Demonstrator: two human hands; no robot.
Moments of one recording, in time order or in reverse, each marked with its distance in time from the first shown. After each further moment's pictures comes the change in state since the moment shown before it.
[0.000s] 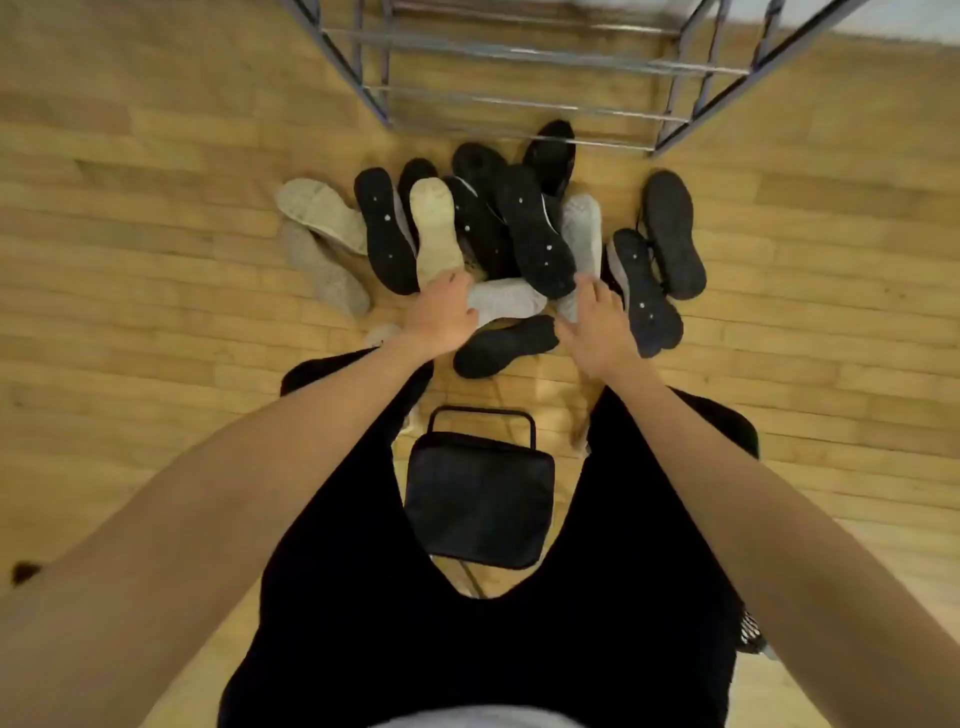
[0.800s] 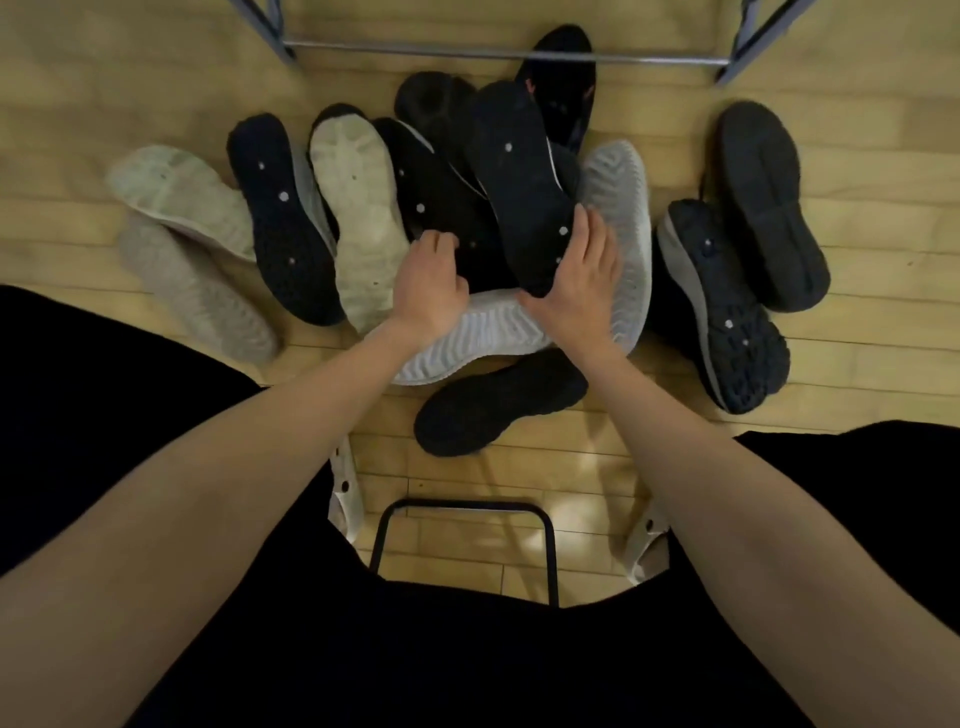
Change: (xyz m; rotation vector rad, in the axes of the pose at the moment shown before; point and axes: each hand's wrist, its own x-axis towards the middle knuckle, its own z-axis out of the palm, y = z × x) left_hand 0.251 -0.108 0.194 0.100 0.341 0.120; right_hand 0.235 0.099 0.217 0.010 0.485 -0.006
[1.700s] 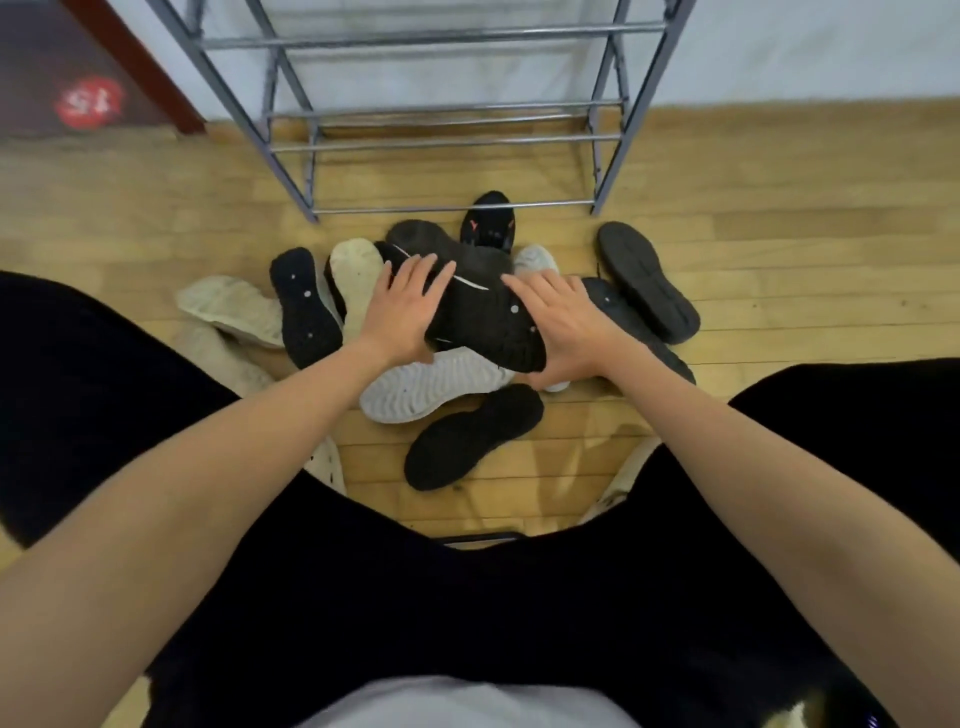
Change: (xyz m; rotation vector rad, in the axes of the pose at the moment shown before) left_hand -0.077 0.041 -0.093 0.530 0.070 0.406; right_hand -0.076 0.015 -0.145 -0.391 -0.095 -0.655
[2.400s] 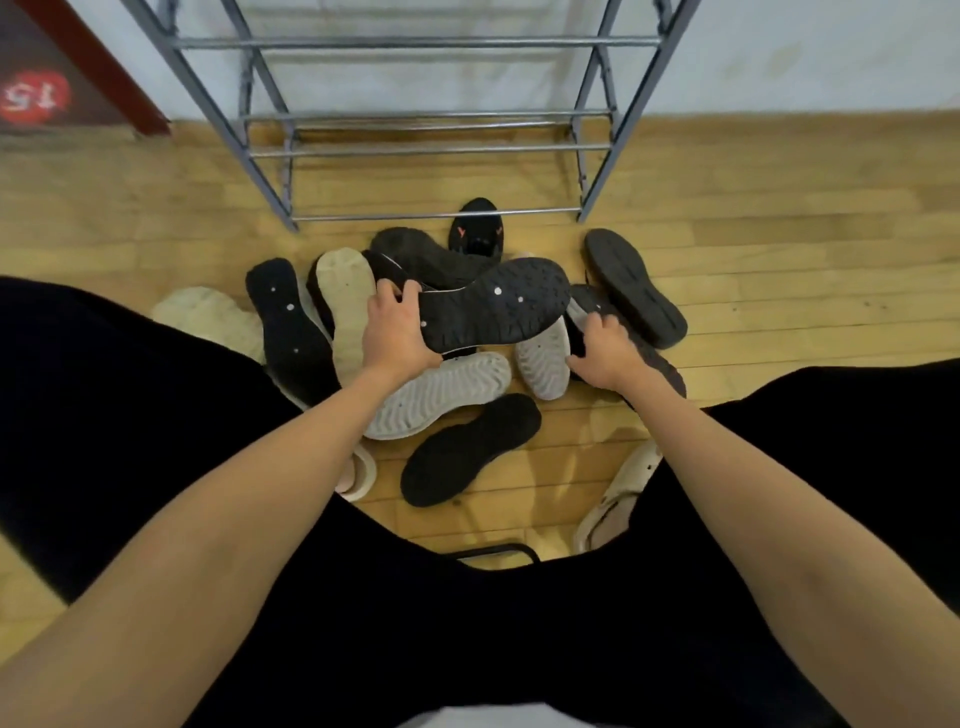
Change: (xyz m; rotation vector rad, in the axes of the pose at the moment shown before) left_hand 0.008 -0.002 0.027 -0.464 0.125 -0.362; right_hand -0.008 0.021 0.039 0.370 -0.218 0.778
